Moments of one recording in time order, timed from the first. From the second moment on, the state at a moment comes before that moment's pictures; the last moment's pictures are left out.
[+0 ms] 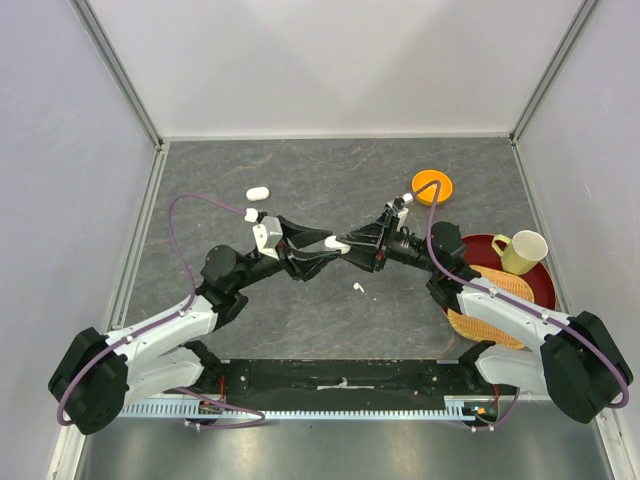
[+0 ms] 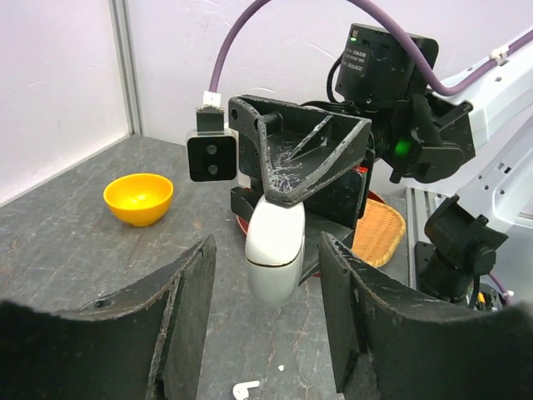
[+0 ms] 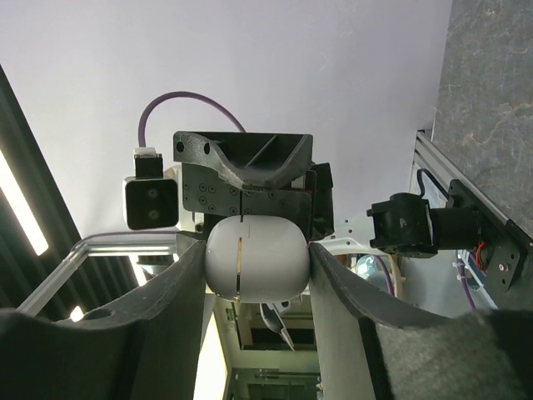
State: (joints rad) left arm -0.70 1.03 0.45 0.92 0.49 -0.22; right arm 0.58 1.17 0.53 0.73 -0.63 1.72
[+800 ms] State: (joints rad) left arm -0.70 1.12 0.46 1.01 0.54 -0.28; right arm 0.58 1.16 0.53 0.75 -0.63 1.74
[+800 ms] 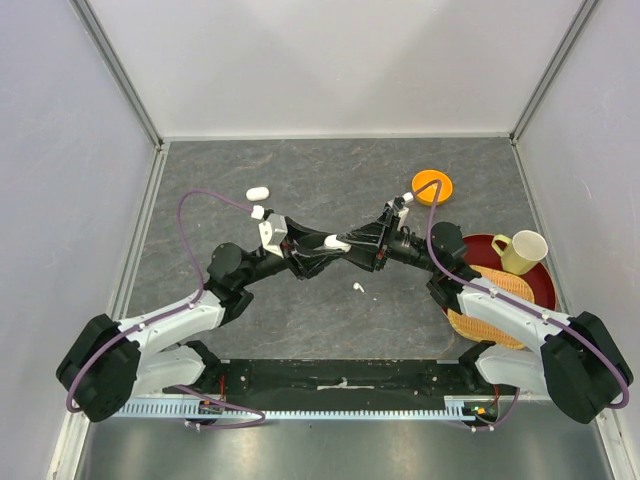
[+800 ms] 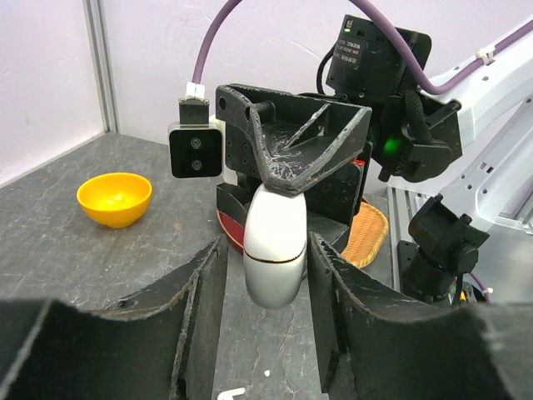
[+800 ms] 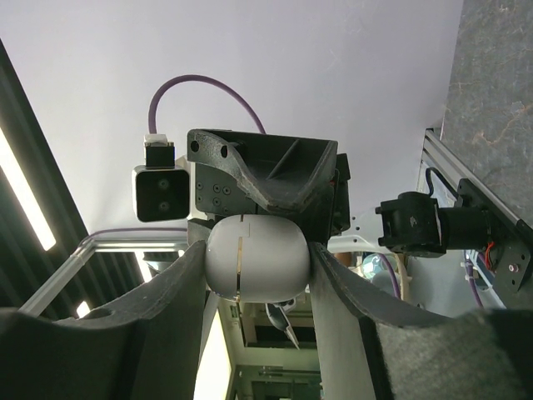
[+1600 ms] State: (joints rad) left arm -0.70 1.17 0.46 1.05 0.55 -0.30; right arm 0.58 1.16 0.53 0.75 -0.63 1.76
